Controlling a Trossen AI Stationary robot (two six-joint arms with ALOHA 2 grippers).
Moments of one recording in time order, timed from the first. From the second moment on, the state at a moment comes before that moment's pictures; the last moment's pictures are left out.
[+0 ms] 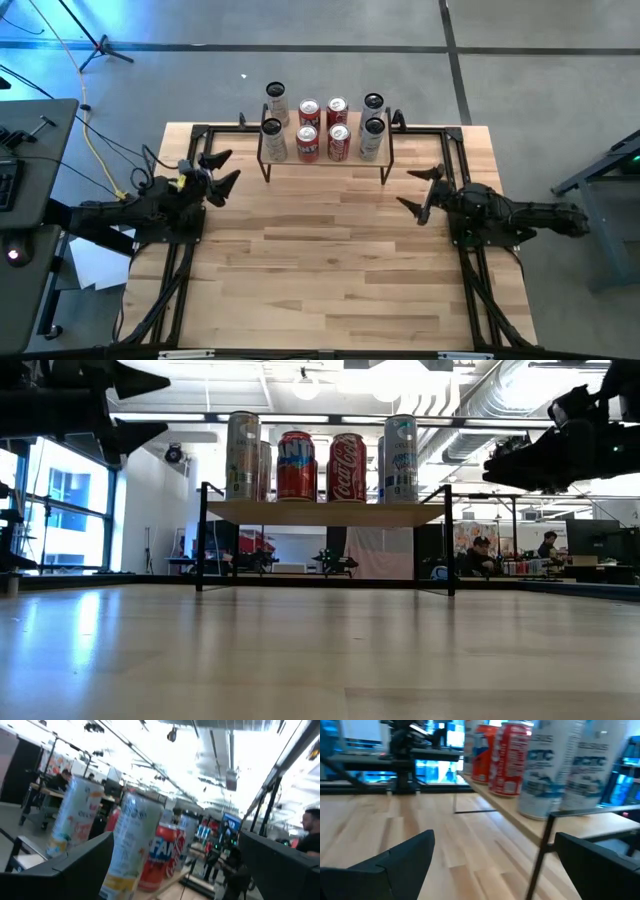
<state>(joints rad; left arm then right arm) 0.11 0.05 0.01 0.43 -0.43 -0.18 -0.09 0.09 0.01 0.06 0.30 -0.11</state>
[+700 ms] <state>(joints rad) 0.12 0.00 0.01 0.38 -0.43 -0.18 -0.16 0.09 0.01 0.06 0.30 -0.11</state>
